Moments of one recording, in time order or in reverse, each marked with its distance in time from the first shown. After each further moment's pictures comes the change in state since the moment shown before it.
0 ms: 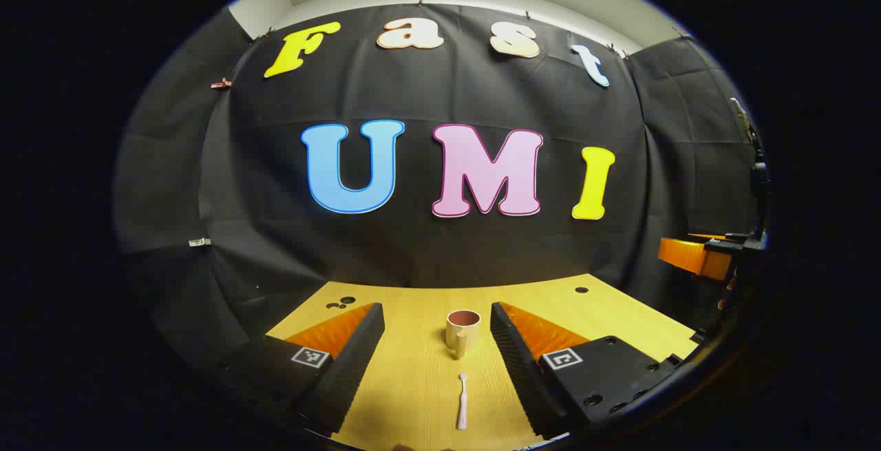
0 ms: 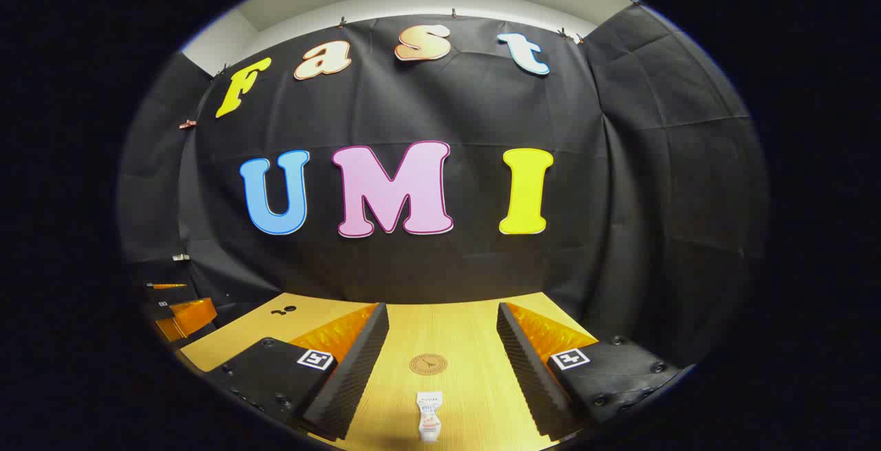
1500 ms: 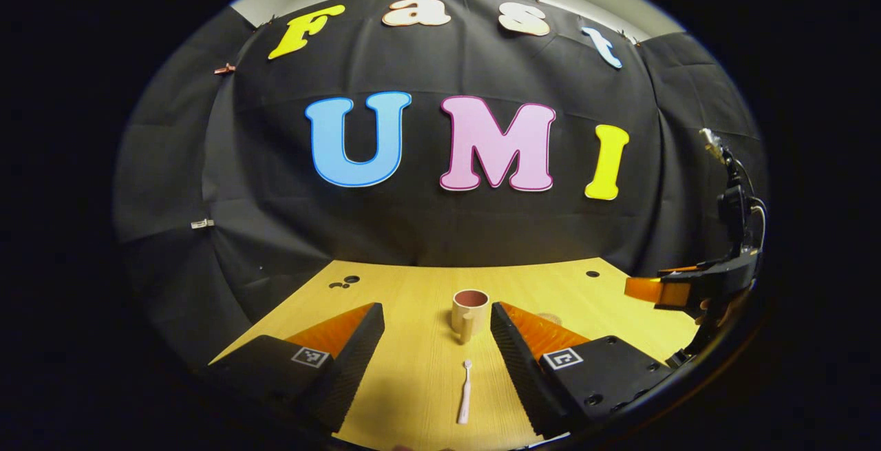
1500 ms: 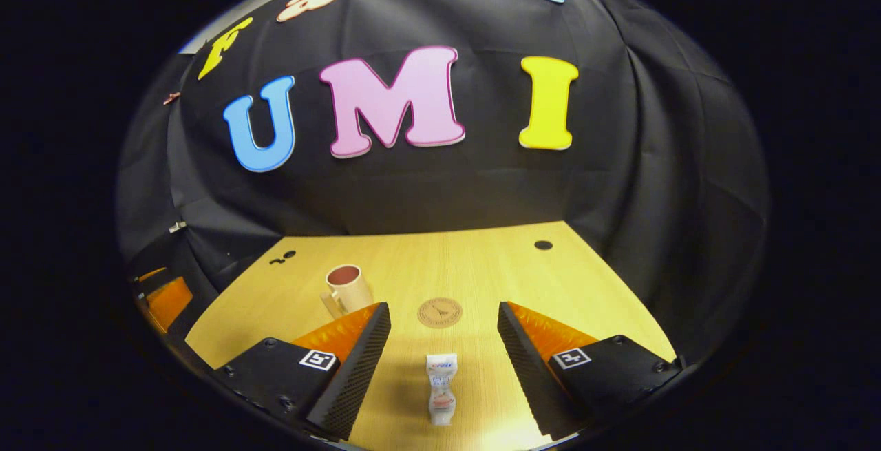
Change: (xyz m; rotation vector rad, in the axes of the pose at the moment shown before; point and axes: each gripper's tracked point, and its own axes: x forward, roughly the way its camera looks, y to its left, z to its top) left arm 0.016 0.008 -0.044 -0.025 0.102 0.055; right arm 0.061 0.015 -0.130 0.020 0.398 0.039
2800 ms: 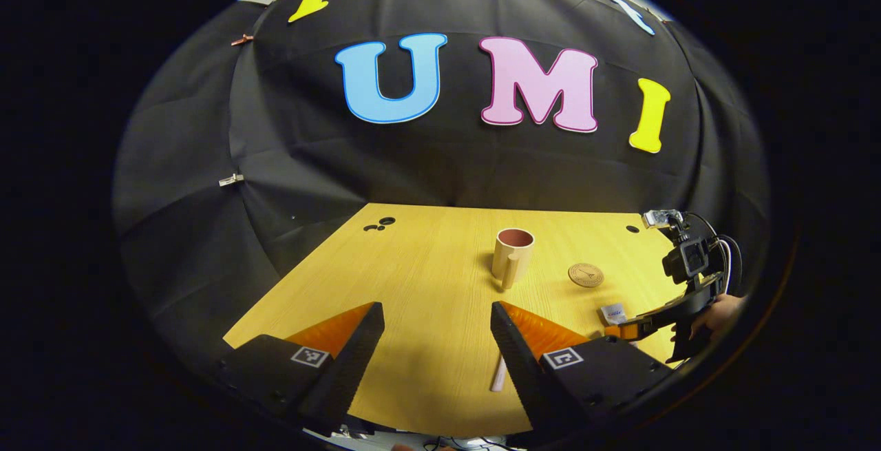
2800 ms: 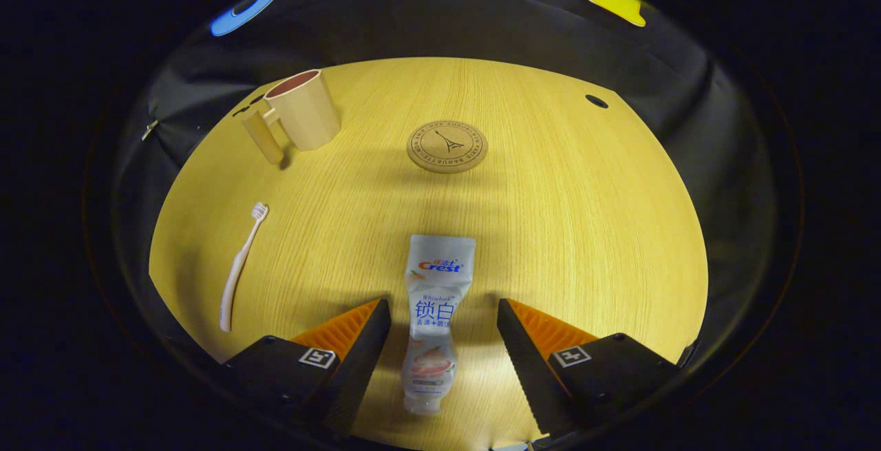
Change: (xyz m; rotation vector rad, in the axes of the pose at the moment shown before) left arm 0.002 0.040 -0.076 -0.012 0.236 0.146; right arm 0.079 -0.007 -0.205 -0.145 0.658 0.002
